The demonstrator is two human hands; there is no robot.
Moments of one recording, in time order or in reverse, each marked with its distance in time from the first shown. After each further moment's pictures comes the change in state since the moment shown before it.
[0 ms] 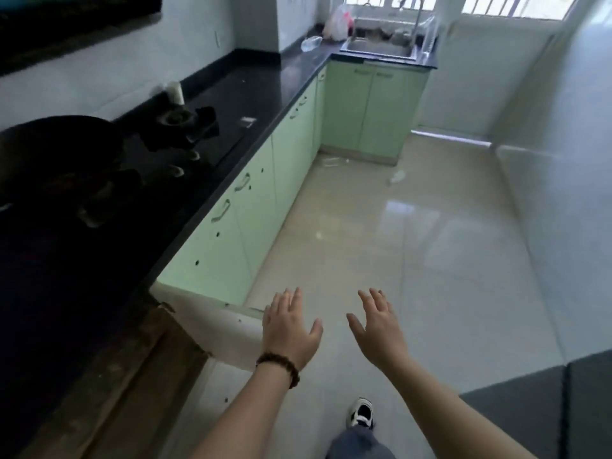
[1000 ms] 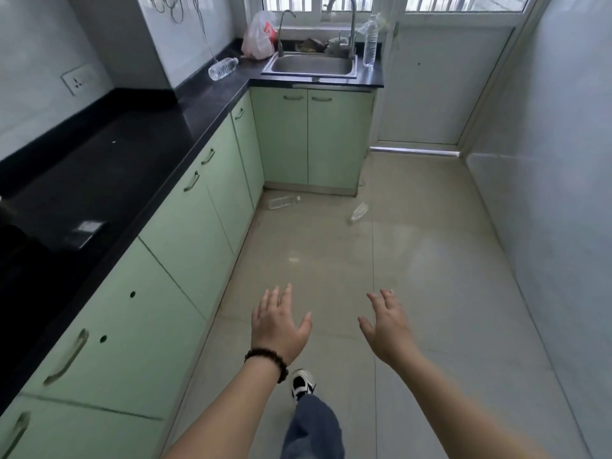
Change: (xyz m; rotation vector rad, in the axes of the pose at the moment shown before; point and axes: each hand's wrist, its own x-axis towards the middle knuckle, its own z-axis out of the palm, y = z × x) left_hand 0.543 0.262 0.057 0.016 -0.047 0.053; right_hand 0.536 0.202 -0.179 0.029 0.028 0.152
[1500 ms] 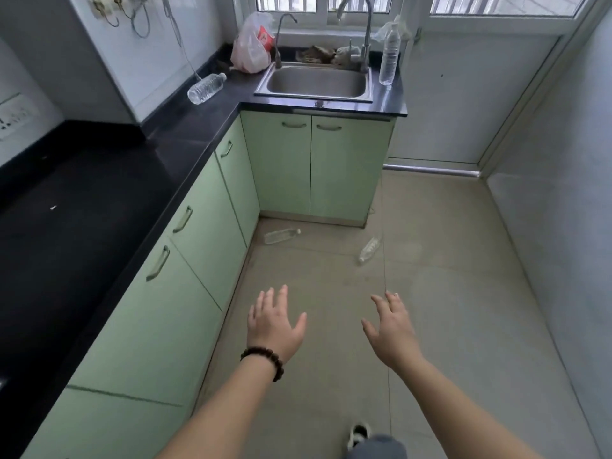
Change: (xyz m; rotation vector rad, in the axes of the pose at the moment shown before) left_hand 0.364 0.032 -0.051 0.045 -0.053 -0.045; right_hand 0.349 -0.067 -0.059 0.021 -0.012 0.054
